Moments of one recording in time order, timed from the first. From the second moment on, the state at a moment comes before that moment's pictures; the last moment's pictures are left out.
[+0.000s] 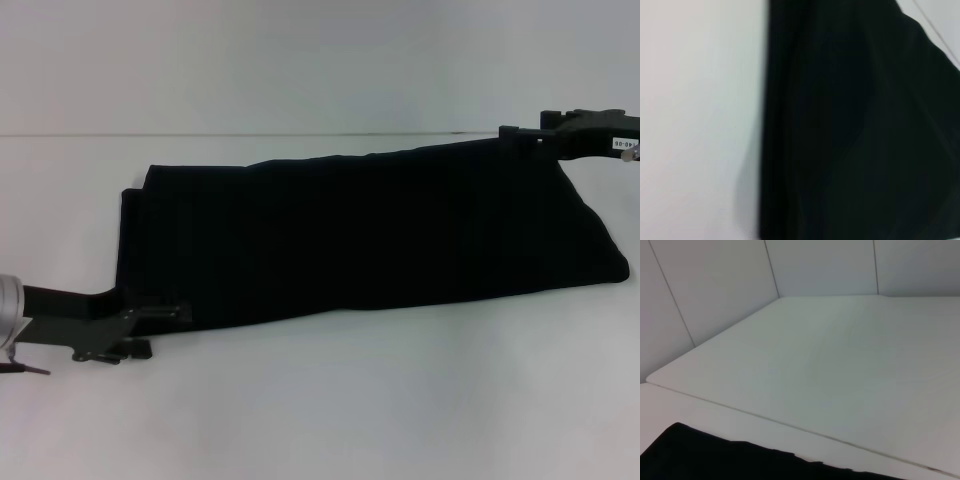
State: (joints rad) left arm -0.66 -2.03 0.40 0.67 2.61 1.46 -2.64; right arm 0.77 1.99 -0.56 -0.63 -2.17 -1.11 1.75
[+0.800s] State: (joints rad) left arm -0.67 -2.03 0.40 0.67 2.64 1.36 -2.67; right arm 0.77 1.99 -0.56 -0.63 -2.17 -1.11 1.75
